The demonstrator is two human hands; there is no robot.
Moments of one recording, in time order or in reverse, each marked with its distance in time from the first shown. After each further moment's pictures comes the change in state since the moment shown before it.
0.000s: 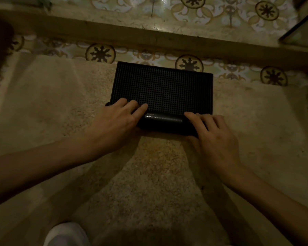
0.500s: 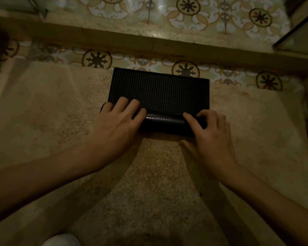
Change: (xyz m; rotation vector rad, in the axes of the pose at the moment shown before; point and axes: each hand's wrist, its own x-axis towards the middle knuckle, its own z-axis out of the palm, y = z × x) left_hand 0.006 0.010 -0.005 0.081 0.080 -0.053; right_hand 0.017 0.000 -0.002 0.042 -0.044 0.072
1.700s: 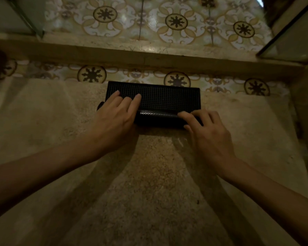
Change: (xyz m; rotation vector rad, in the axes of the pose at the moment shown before) left_hand 0.036 -0.017 -0.005 -0.012 0.075 0.037; right_hand 0.019 0.019 -0.001 -0.033 0.166 -0.066
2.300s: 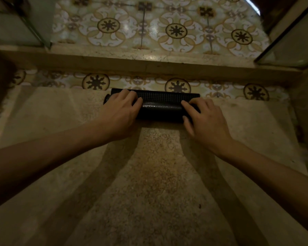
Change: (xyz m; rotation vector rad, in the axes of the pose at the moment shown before) left_hand 0.029 -0.014 -0.009 -0.003 -0.092 0.004; right_hand 0.046 0.014 0.001 0.008 -0.052 -0.040
